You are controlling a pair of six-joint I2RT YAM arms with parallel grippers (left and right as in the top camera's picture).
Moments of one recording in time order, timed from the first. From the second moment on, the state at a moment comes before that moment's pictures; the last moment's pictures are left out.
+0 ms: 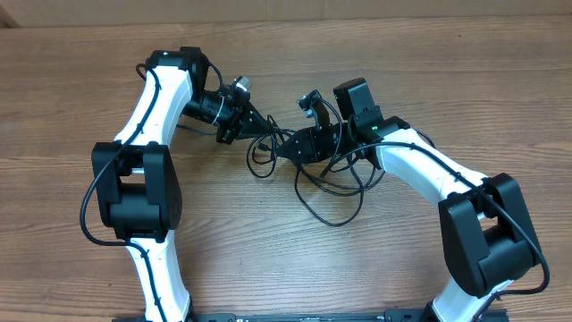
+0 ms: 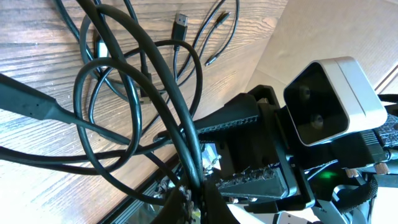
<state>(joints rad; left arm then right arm) -0.08 2.18 1.80 -1.39 1.07 -0.16 0.42 1.86 1.19 -0.26 -0.84 0.23</state>
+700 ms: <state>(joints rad) -0.08 2.18 1.80 -1.42 1.06 -0.15 0.42 1.86 1.19 -0.19 -0.83 0.22</state>
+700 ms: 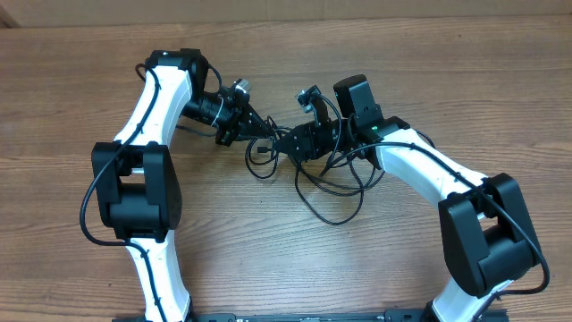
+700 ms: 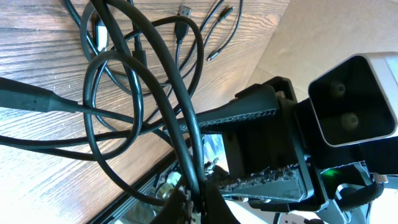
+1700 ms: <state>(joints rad) -0.10 2.18 1.80 -1.33 0.89 -0.15 0.43 1.86 1.19 -0.32 -0.77 0.26</state>
